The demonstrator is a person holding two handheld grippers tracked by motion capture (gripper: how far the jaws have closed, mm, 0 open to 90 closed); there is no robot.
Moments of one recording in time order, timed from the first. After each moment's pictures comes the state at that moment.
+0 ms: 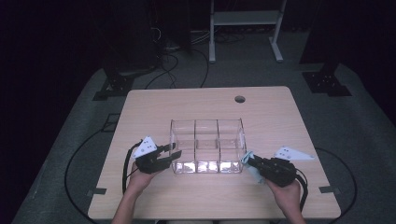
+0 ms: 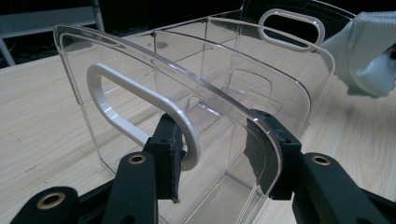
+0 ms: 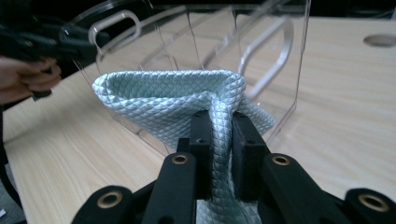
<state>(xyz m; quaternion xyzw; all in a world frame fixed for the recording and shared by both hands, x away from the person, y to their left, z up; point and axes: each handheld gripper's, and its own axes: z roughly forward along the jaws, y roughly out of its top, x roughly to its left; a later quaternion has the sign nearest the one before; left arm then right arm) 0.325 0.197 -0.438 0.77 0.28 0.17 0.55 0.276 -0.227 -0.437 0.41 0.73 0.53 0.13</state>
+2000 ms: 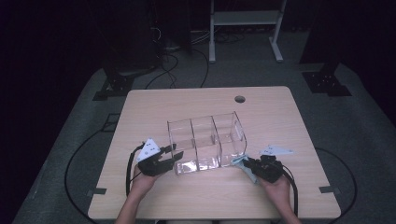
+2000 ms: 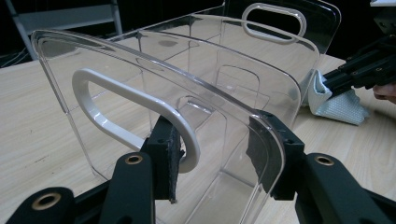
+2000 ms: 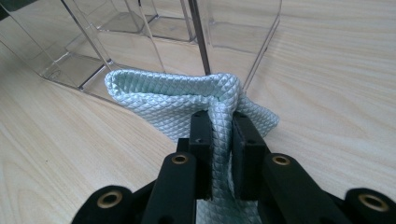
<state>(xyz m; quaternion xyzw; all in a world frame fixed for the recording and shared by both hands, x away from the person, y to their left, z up) 0.315 0.184 -0.437 0.76 0.30 0.19 0.54 0.311 -0.214 -0.480 0.45 0.77 0.44 0.12</state>
